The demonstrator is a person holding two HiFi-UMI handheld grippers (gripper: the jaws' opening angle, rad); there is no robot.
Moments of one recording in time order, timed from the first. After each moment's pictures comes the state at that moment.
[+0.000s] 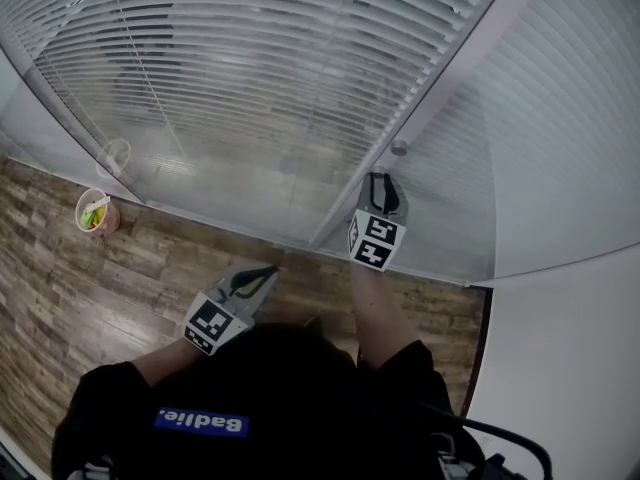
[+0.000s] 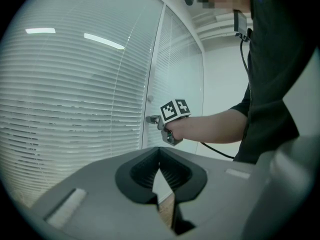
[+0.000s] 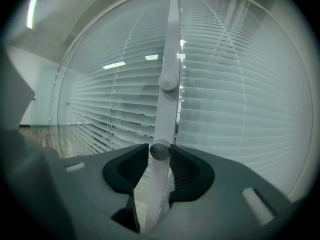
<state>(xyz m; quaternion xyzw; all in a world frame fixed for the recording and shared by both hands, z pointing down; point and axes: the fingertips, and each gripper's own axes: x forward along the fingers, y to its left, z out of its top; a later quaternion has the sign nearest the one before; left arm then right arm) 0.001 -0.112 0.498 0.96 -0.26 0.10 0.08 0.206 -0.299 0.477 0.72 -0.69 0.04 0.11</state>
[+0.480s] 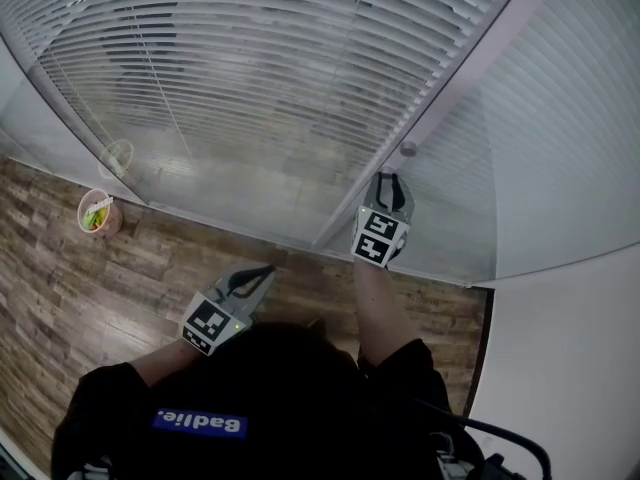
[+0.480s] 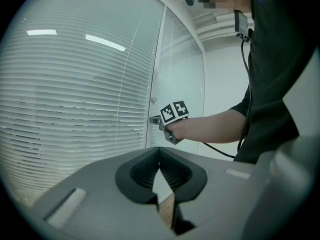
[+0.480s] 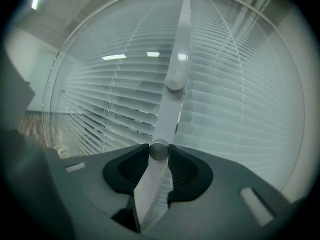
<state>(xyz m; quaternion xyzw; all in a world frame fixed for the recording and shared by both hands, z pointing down) -0.021 -0.115 0.501 0.95 -0.27 0.10 0.07 0.207 -0.305 0.479 0.74 -0.66 0.01 0.15</state>
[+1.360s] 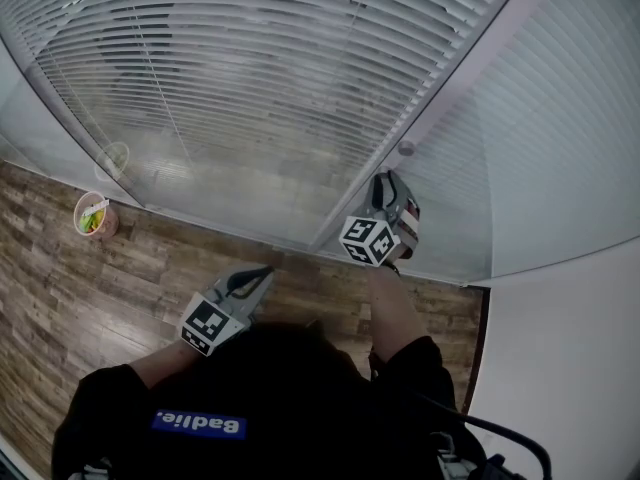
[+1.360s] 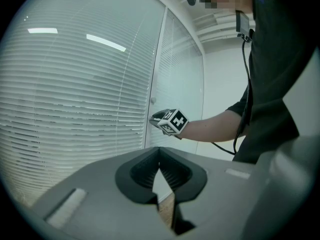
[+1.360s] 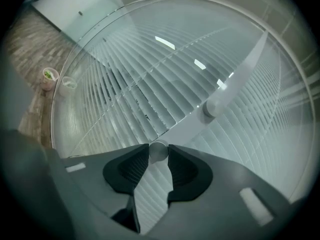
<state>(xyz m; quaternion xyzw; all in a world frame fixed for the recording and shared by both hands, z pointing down) -0.024 -0.113 0.506 0.96 -0.27 0.09 0.08 0.201 -0.306 0.492 0.66 -0.60 -0.22 0.40</state>
